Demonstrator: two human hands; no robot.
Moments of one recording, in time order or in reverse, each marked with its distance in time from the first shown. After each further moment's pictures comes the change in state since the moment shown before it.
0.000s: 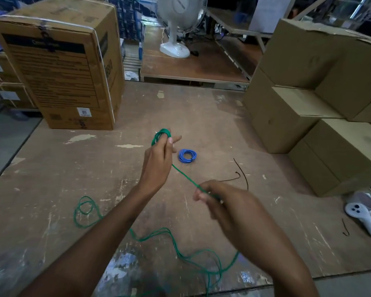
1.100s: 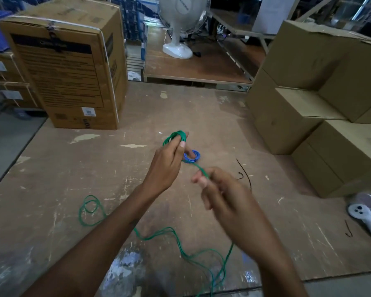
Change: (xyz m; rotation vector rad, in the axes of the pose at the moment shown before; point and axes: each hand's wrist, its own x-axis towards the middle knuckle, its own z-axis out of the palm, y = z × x) left_hand -0.007 0.016 -0.013 -0.153 -0.163 0.039; right_hand 0.014 -0.010 0.021 0.253 0.151 -0.028
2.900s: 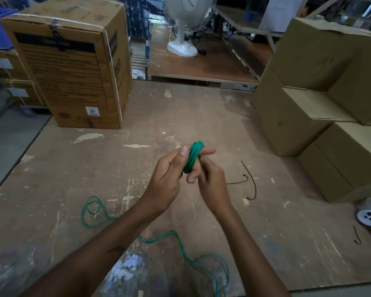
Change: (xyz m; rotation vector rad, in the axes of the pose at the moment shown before) left_hand -0.029 0.057 -0.016 -0.605 -0.076 0.039; right_hand 0.088 0.094 0.067 0.040 0.220 0.012
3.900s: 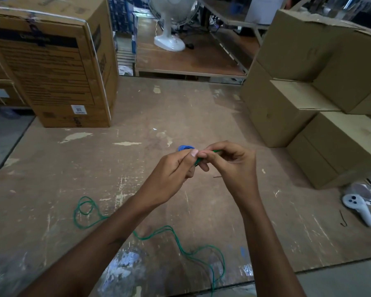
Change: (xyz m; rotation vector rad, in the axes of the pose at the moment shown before) left_hand 0.005 -0.020 -0.004 0.257 -0.169 -0.144; right_hand -0.001 -0.032 -0.063 0.408 0.110 -0.047
